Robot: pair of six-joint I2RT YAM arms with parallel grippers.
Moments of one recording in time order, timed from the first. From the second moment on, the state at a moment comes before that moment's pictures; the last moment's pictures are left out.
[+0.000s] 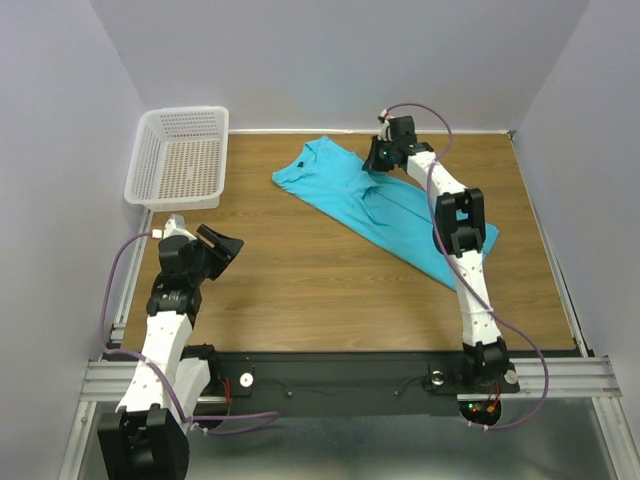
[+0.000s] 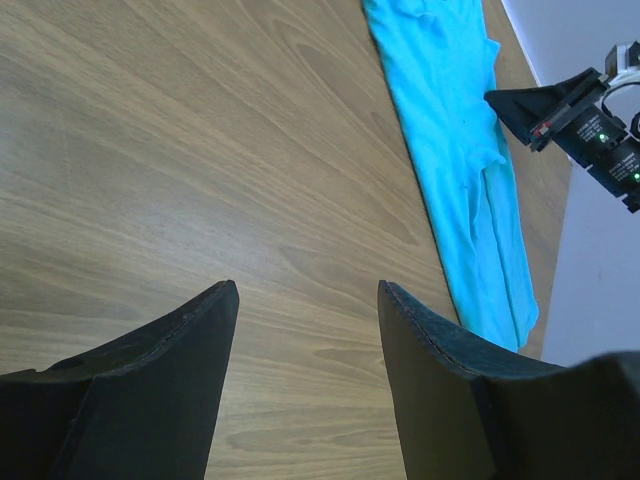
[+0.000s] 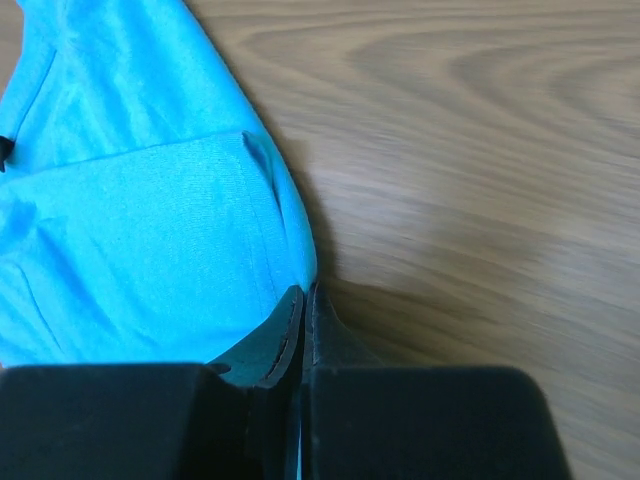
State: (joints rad) left arm 0.06 0.76 0.42 -0.16 0.24 -0.83; right arm 0.26 2.66 2.38 -0.43 -0.30 0.26
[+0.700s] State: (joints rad) left arm -0.12 0.96 0.37 0.10 0.38 -0.85; right arm 0.07 2.29 1.97 -0.39 -0.18 0.21
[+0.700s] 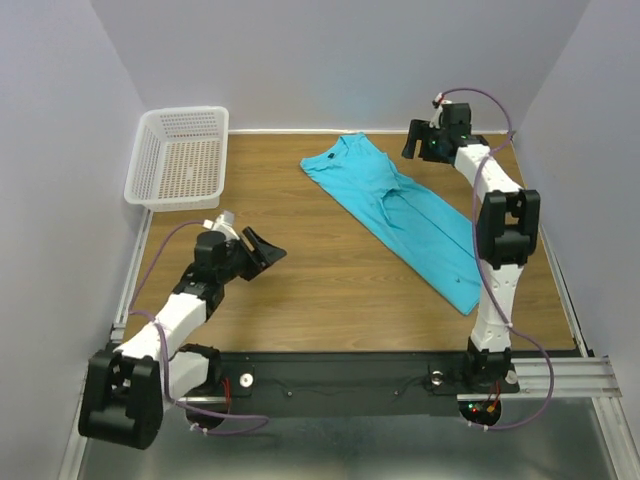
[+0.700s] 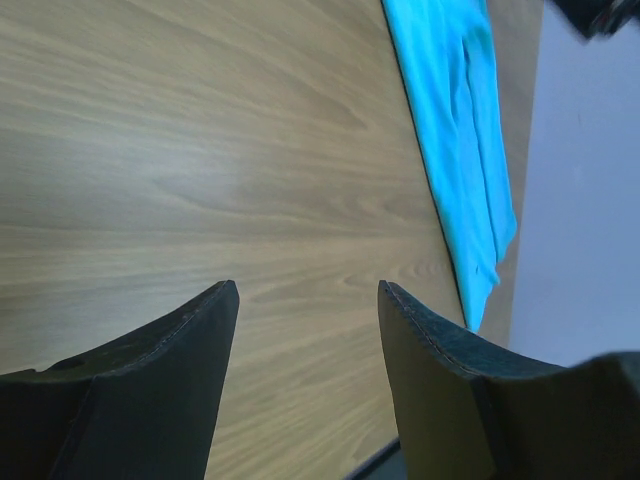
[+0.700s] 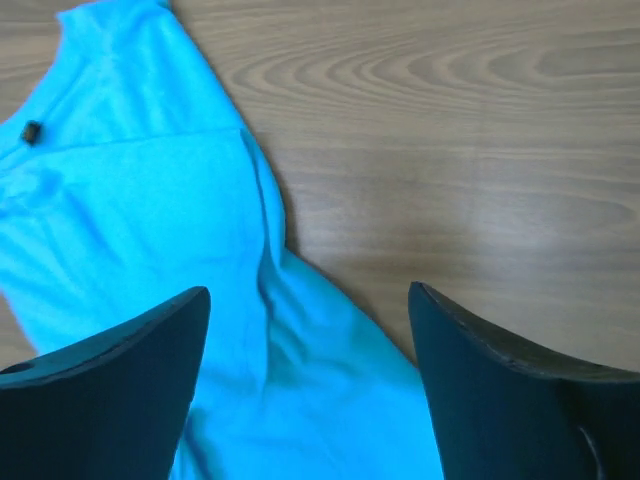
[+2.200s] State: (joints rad) left arm -0.91 2.16 1.18 0.43 -0.01 -1.65; right arm -0.28 1.37 1.04 -0.36 -0.62 -0.17
